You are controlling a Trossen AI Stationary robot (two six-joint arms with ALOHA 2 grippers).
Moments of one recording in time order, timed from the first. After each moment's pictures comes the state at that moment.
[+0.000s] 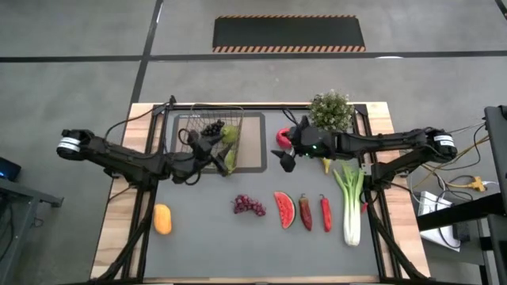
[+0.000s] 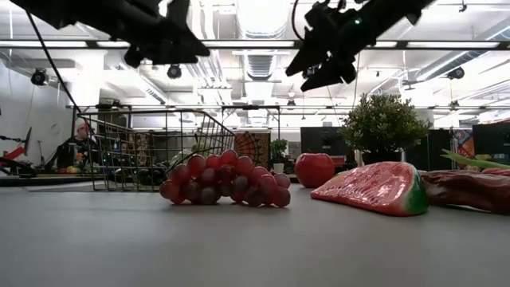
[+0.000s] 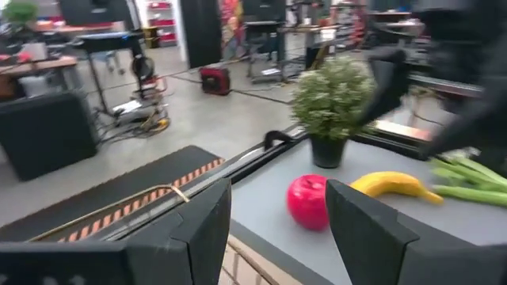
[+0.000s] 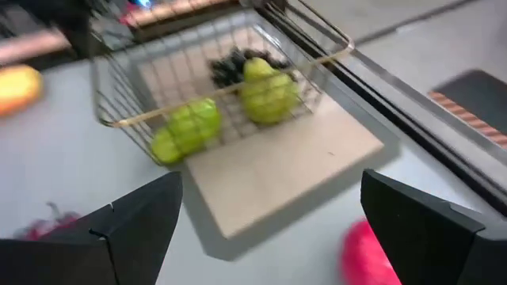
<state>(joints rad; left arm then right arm) -0.16 1.12 0.57 0.44 -0.88 -0.12 -0.11 1.33 0.91 -0.11 0.26 0.23</state>
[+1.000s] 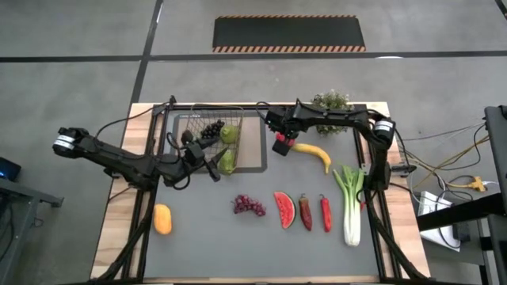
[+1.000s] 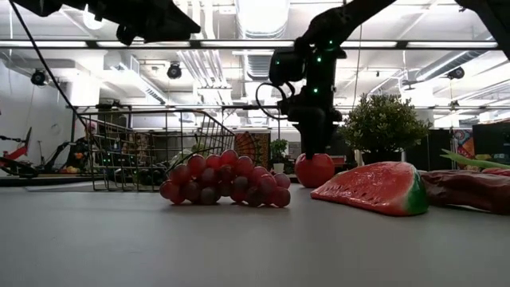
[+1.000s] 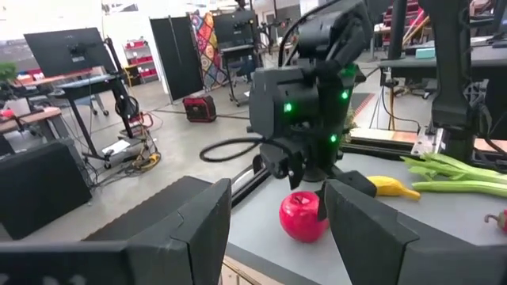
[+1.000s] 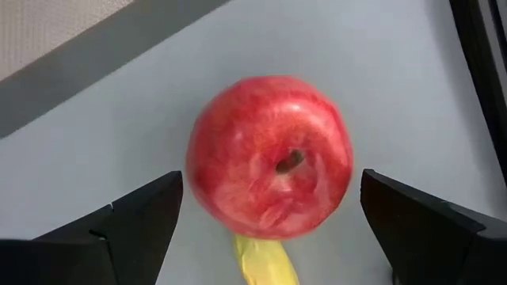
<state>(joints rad) -0.24 1.01 0.56 0.43 -0.90 0.09 -0.40 1.92 1.48 -0.95 0.16 0.09</state>
